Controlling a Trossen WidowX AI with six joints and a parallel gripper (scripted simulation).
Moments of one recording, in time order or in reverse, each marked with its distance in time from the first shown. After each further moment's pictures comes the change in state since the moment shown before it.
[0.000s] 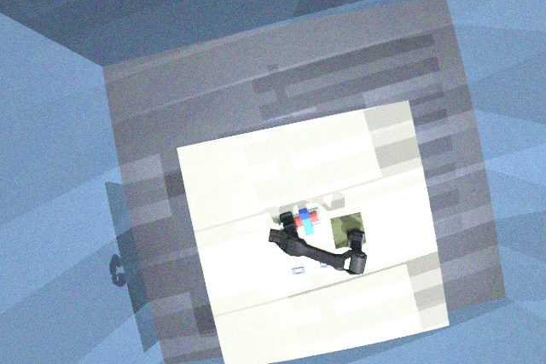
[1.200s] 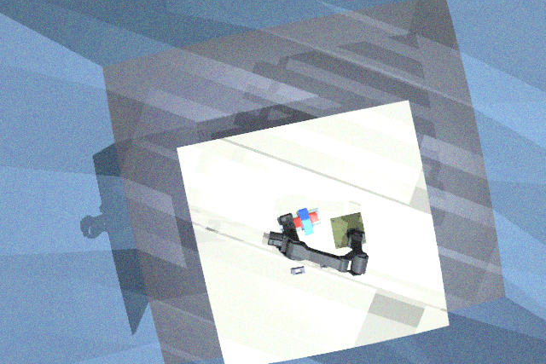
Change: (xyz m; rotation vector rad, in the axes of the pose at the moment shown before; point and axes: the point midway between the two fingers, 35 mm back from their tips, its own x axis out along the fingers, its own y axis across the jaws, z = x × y) arm -0.034 -0.001 0.001 0.002 -0.004 -0.002
